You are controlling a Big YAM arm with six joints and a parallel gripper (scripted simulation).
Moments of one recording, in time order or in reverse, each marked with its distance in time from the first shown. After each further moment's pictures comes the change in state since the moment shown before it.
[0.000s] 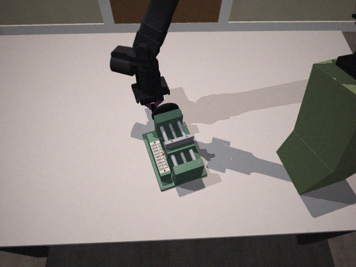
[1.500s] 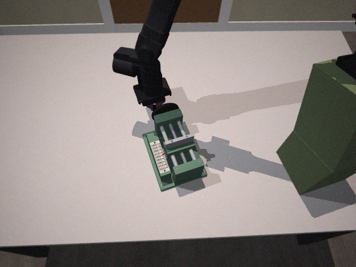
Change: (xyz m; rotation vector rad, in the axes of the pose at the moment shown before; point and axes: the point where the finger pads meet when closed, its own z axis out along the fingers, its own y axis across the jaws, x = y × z) arm 0.000 -0.005 0.008 -0.002 0.004 -0.003
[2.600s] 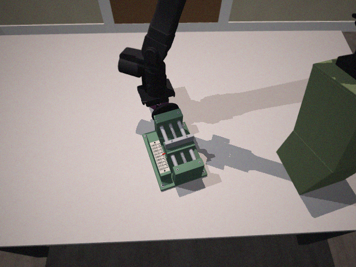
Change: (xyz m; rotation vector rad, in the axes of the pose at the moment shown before) arm 0.000 -0.009 0.008 -0.025 -0.009 -0.002
